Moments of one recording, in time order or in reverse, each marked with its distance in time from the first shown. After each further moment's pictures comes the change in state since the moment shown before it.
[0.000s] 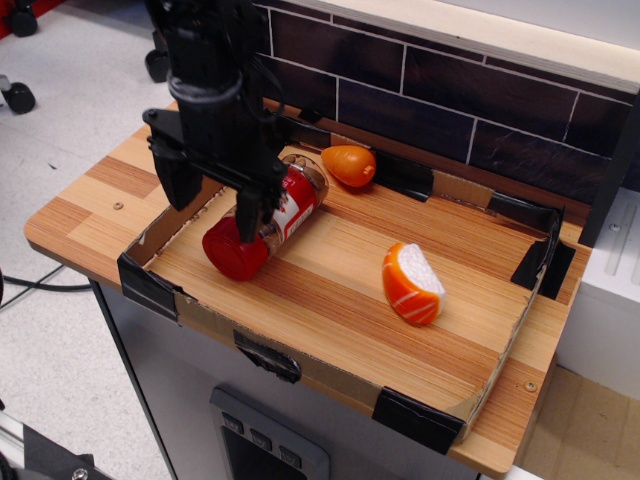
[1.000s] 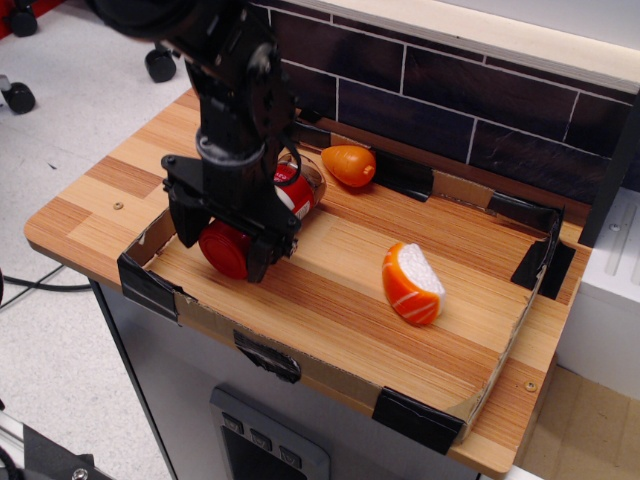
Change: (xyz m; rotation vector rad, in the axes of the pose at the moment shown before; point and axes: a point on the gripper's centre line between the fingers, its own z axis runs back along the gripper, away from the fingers) arm -0.004 -0.005 -0.036 0.082 0.007 -0.003
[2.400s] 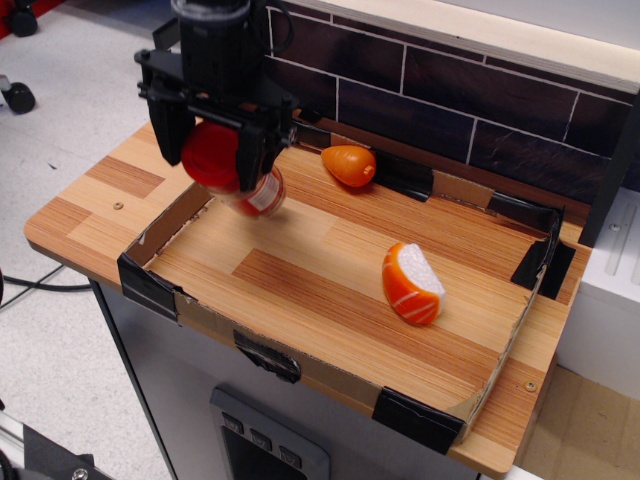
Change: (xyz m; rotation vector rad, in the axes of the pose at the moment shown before) arm 0.014 0.020 0.081 -0.095 0.103 0.105
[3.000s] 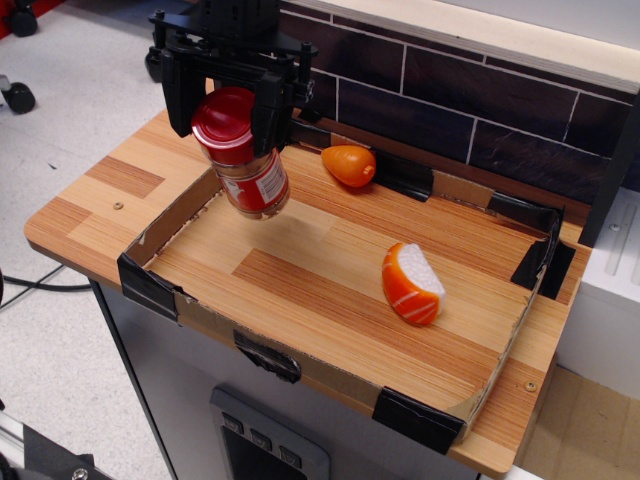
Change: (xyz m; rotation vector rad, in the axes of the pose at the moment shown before) arm 0.005 -0.004 0.013 -0.046 0.196 0.042
